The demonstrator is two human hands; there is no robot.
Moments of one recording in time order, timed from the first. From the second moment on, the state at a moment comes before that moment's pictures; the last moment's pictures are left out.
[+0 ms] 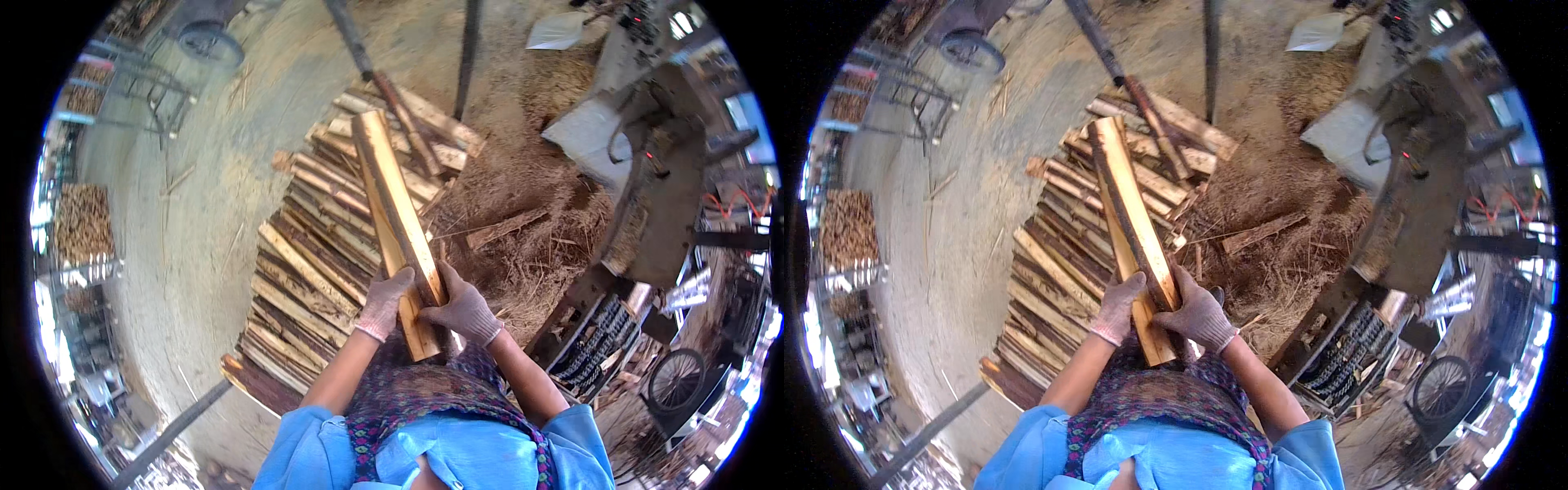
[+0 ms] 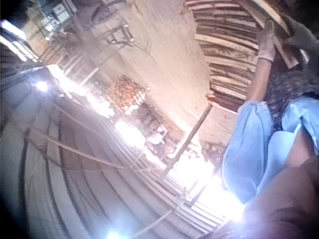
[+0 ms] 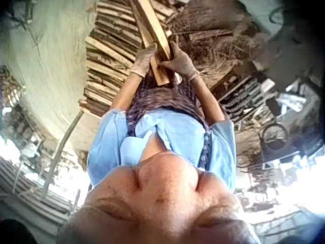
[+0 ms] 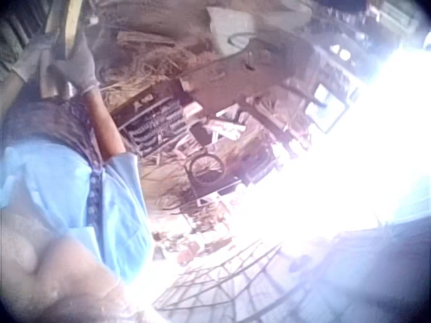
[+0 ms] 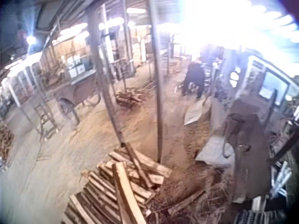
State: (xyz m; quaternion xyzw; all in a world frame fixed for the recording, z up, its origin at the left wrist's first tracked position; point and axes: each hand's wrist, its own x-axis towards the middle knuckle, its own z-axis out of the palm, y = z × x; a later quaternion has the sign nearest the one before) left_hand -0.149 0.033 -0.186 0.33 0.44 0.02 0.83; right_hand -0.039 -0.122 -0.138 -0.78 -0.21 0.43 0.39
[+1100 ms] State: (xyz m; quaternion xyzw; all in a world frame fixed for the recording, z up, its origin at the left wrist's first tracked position) left_hand -0.069 -0.091 0.000 0.57 0.11 -0.06 0.81; right_hand -0.012 -0.359 -0.075 -0.76 -0.27 0.25 0.53
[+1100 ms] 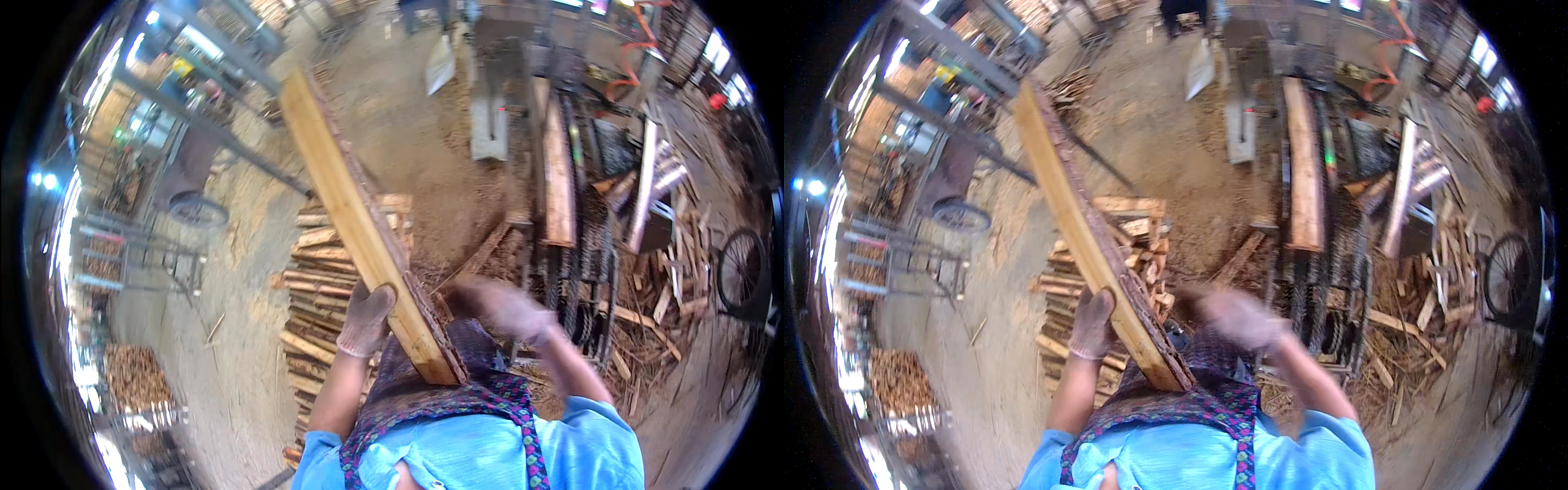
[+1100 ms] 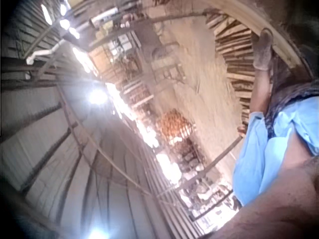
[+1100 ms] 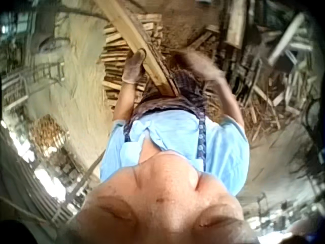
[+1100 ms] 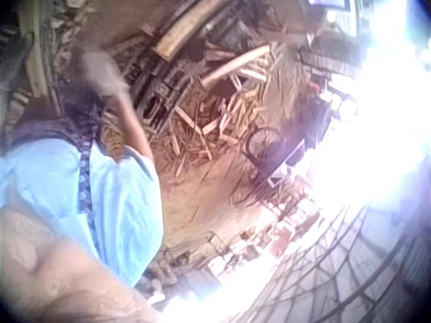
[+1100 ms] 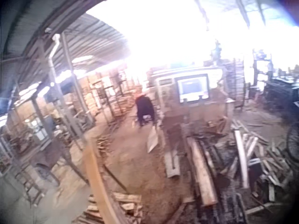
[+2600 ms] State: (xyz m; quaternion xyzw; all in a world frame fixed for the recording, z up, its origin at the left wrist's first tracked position) left_hand -0.420 0.032 -0.345 0.55 0.62 -0.13 0.55; right_hand 0.008 -0.351 -0.099 -0.91 -0.21 -0.12 0.33
